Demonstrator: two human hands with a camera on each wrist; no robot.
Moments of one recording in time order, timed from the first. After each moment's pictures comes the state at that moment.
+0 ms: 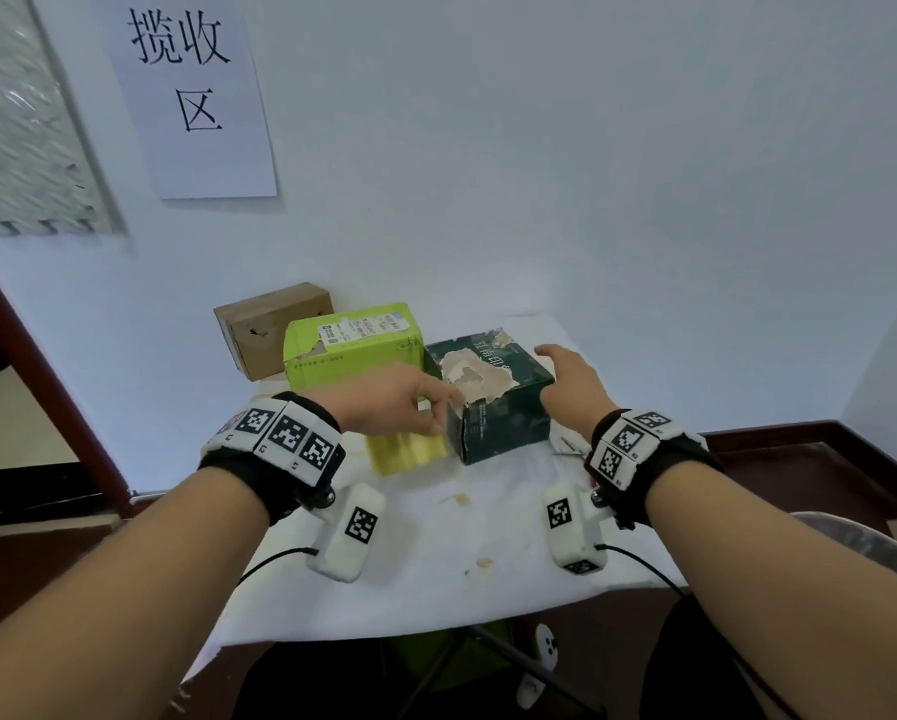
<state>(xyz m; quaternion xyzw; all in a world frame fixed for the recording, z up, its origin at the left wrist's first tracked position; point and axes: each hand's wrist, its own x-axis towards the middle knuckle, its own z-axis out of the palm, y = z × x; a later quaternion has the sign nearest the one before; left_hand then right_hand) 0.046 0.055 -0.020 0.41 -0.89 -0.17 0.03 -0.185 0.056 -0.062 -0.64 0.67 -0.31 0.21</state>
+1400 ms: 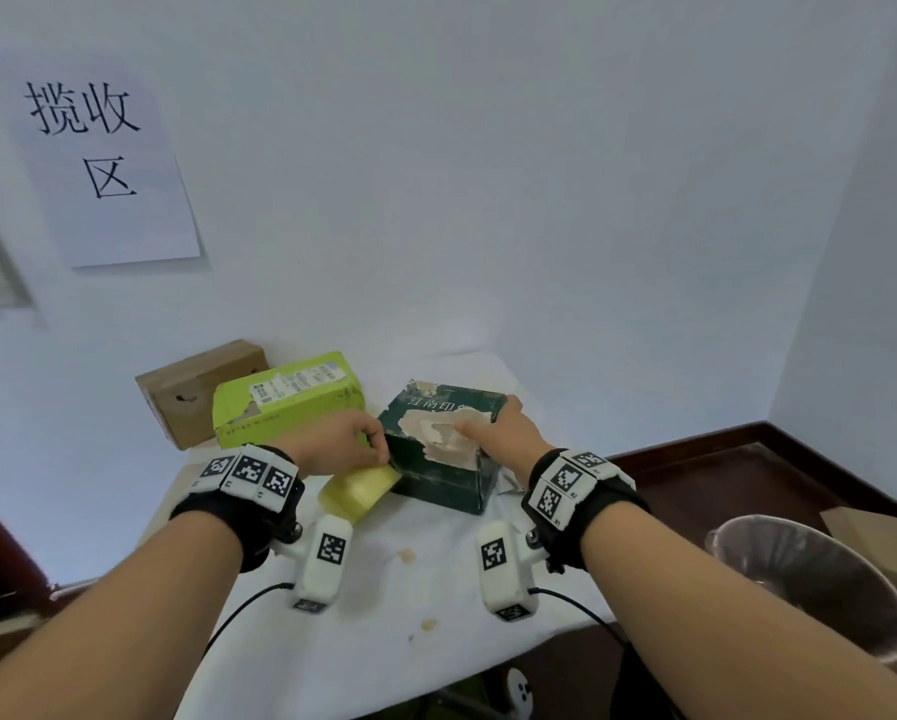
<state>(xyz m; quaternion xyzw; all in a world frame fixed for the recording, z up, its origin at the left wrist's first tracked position) 0.026 0.026 -0.031 0.52 -0.82 -0.21 0.09 -0.191 0.056 -0.066 -0.48 0.69 -0.39 0.38</state>
